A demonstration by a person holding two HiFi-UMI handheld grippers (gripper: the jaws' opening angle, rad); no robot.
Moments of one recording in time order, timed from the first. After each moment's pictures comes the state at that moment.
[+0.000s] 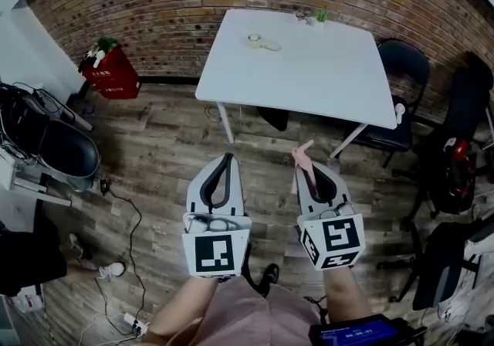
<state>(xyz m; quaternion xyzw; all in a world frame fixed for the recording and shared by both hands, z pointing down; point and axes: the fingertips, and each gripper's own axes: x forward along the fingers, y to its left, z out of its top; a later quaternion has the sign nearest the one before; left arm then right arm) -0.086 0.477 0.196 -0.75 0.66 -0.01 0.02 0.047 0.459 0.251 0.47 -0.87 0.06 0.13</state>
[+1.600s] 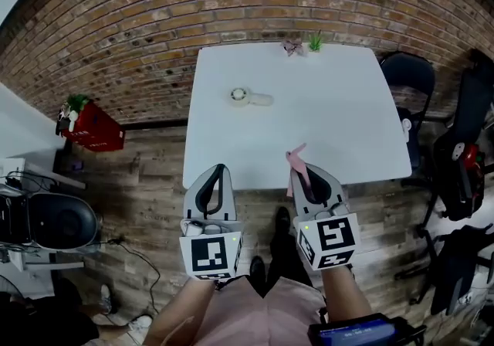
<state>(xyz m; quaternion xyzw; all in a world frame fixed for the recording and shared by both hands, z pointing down) -0.129 0.196 0.238 -0.79 0.60 -0.06 0.00 0.013 0.193 0.272 0.53 -0.84 0.09 0.12</state>
